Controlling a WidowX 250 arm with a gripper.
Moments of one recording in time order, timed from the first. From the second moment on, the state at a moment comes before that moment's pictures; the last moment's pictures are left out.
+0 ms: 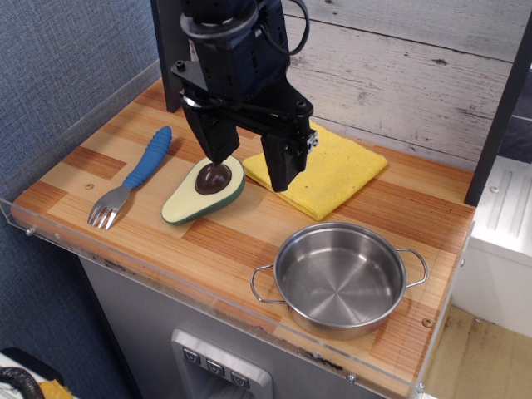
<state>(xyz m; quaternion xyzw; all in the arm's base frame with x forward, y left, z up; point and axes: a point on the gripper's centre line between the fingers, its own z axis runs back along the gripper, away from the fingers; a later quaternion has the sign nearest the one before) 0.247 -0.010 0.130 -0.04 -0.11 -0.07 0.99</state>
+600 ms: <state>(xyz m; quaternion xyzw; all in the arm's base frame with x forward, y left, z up) 0.236 0.026 0.119 -0.05 -0.10 -0.03 0.99</state>
